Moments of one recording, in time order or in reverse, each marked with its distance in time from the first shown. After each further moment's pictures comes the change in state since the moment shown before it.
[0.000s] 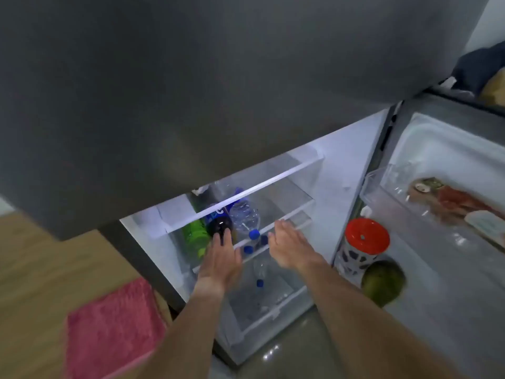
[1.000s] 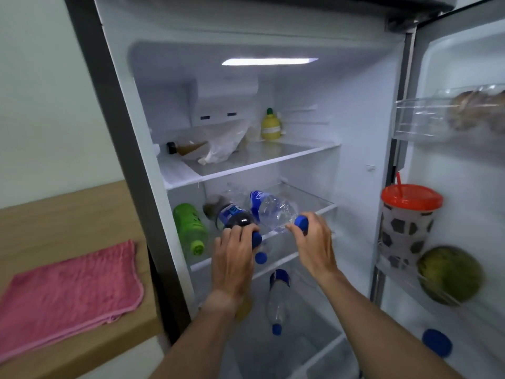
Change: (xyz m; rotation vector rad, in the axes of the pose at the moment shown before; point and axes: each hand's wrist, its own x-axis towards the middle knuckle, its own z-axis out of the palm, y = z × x) left_hand 0.028 -0.037 0.132 0.111 0.885 0.368; right_hand 0.050 0.074 0.133 0.483 0.779 -0.252
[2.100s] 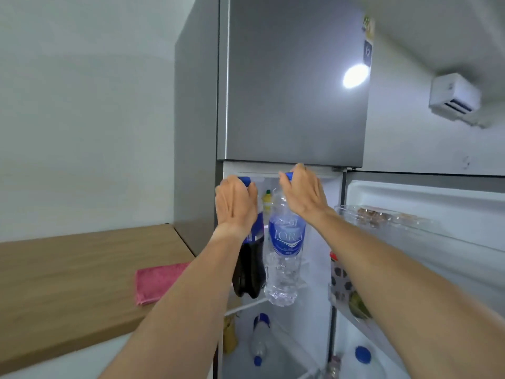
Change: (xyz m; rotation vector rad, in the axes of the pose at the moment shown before) left_hand 0.058 0.037 -0.355 -0.610 0.277 -0.342; right_hand -0.029 -0.345 -0.204 -0.350 0.133 -0.364
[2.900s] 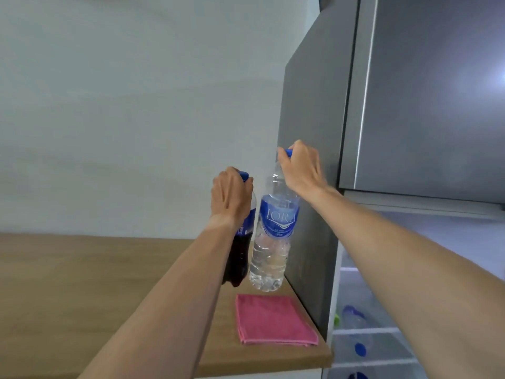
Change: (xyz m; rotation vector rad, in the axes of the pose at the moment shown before) left_hand 0.121 -0.141 -0.153 0.301 0.206 -0.132; right_hand 0.092 -0.217 0.128 0.411 -0.063 -0.222
